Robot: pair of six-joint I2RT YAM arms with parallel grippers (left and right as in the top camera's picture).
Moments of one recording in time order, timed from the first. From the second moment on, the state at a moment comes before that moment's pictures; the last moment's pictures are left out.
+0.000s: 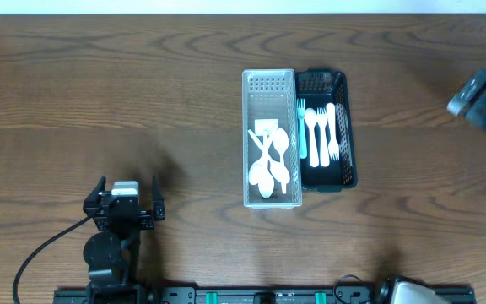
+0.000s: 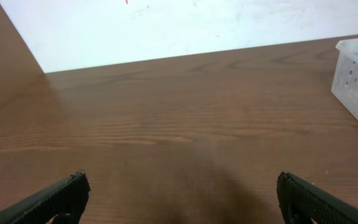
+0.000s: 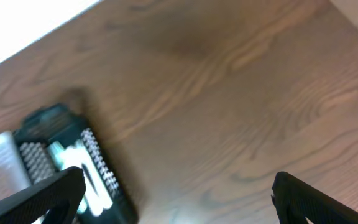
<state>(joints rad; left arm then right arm) 0.08 0.01 0.09 -0.29 0.01 0.15 -0.24 1.31 1.72 -1.30 0.10 0.35</state>
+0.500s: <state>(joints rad) 0.08 0.01 0.09 -0.29 0.01 0.15 -0.14 0.69 1.06 -1.01 0.16 0.35</state>
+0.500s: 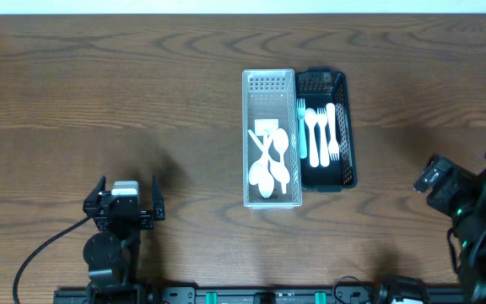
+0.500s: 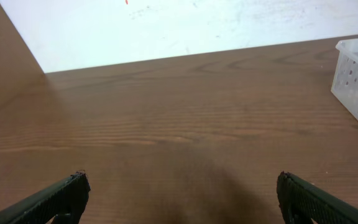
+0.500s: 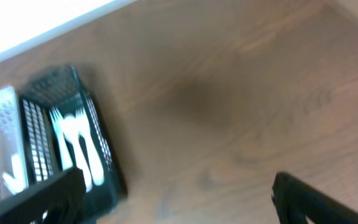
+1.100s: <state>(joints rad) 0.08 0.01 0.09 -0.29 0.01 0.15 0.08 0.31 0.34 -0.04 0.15 0.40</state>
